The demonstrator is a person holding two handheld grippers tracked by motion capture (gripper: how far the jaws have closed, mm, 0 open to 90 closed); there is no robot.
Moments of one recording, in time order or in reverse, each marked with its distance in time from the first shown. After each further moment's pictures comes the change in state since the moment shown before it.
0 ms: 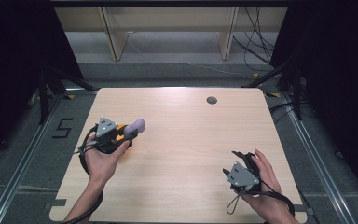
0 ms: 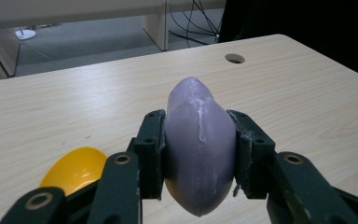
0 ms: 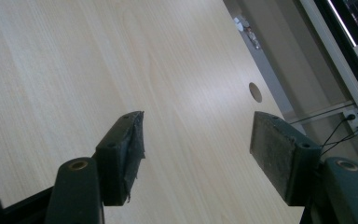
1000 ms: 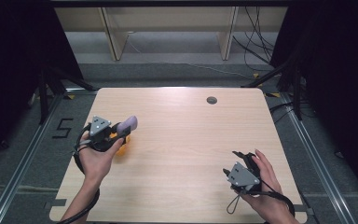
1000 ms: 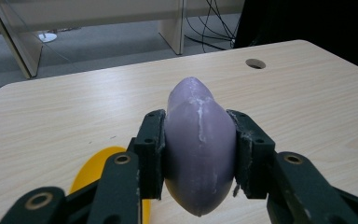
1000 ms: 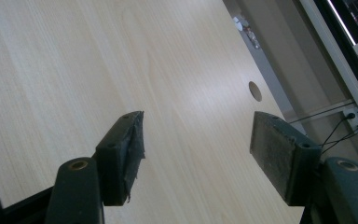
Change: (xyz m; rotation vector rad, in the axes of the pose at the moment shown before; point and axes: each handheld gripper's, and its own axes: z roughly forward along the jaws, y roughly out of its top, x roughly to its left) left arm 0.016 0.000 -0.003 -0.020 0.063 -0.014; right arm 0.001 -0.001 0.000 -0.004 0.003 0.021
